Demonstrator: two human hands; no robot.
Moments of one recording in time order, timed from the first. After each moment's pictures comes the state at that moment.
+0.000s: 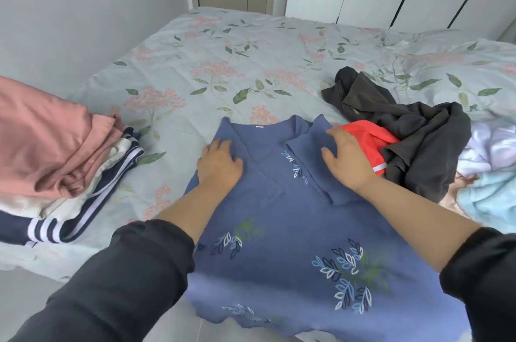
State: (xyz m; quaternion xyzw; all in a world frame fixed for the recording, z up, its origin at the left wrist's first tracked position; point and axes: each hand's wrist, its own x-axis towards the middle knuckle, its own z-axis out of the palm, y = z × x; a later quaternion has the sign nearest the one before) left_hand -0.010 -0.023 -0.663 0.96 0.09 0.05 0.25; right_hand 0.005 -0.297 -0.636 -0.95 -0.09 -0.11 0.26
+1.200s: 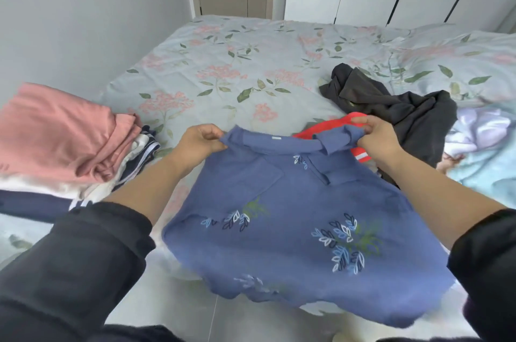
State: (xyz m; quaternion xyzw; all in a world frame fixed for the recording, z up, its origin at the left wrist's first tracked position) left_hand -0.047 0.035 -0.599 0.80 -0.02 -0.01 0.60; right_hand -0.011 -0.339 -0.603 -0.85 0.09 -0.08 0.52
